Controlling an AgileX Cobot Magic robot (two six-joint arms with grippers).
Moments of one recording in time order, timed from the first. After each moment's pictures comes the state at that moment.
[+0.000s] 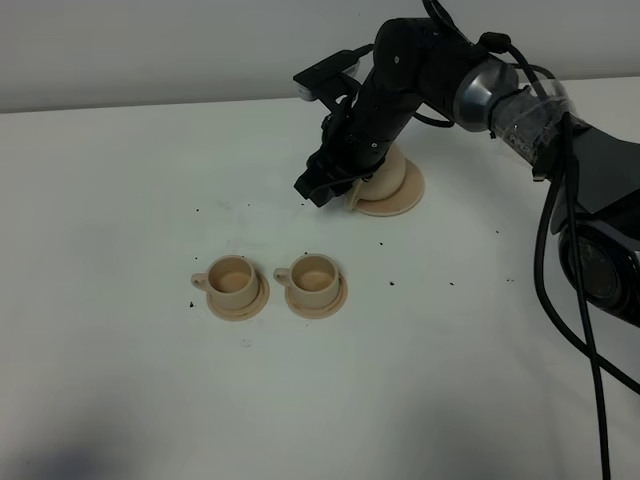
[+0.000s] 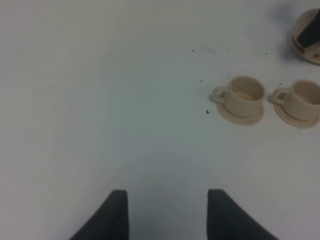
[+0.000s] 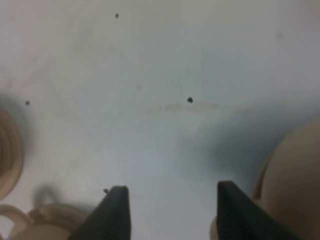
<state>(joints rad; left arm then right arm) -0.02 0.01 -0.50 -0.04 1.03 -0.06 0.59 2.51 -2.27 0.32 1.07 -0.41</state>
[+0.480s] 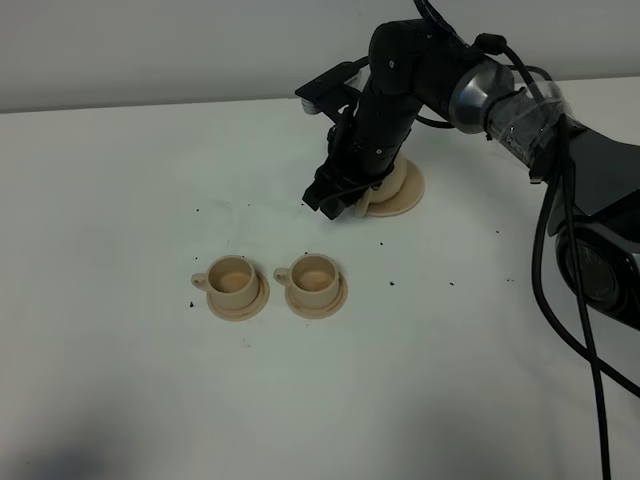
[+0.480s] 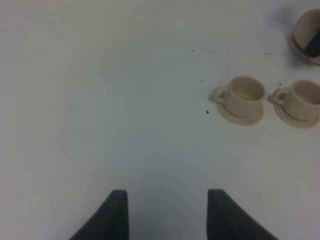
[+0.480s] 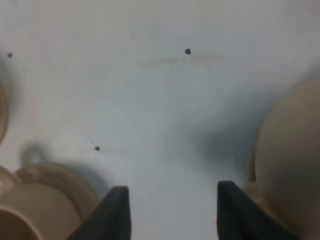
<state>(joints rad) -0.02 0.01 -0.50 -0.04 1.03 -0.06 0.60 2.51 -2.27 0.25 1.15 -0.38</state>
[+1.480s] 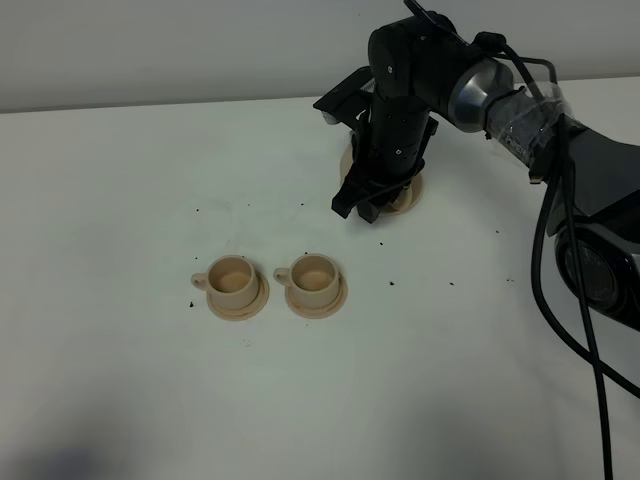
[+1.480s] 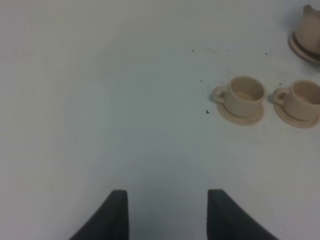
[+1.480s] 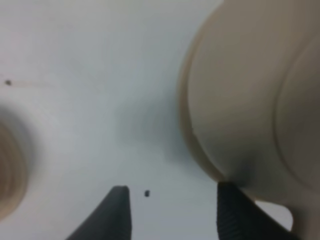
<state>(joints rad) -0.02 0.01 -0.50 -0.04 1.03 -0.06 0.60 2.51 -2.29 0.04 1.25 -0.33</state>
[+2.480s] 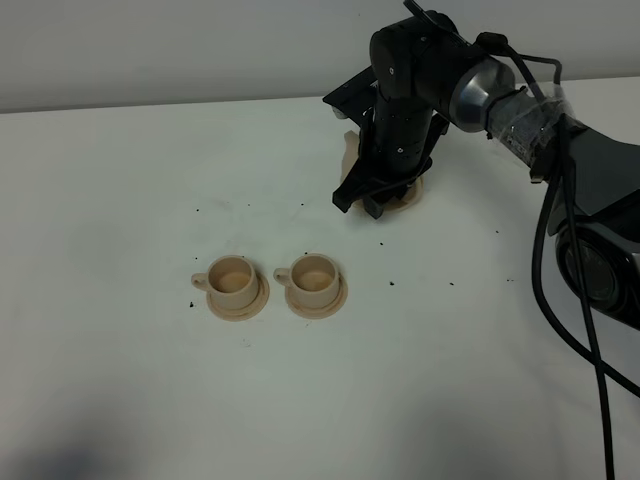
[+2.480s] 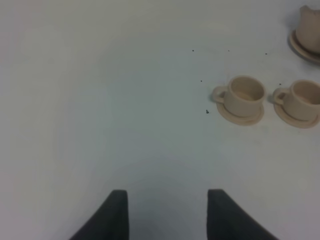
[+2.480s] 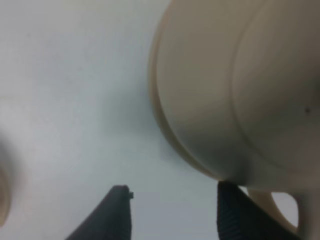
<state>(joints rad) -0.02 0.01 -0.50 -0.04 1.03 -0.06 0.60 2.51 -2.28 0.01 1.24 -0.21</state>
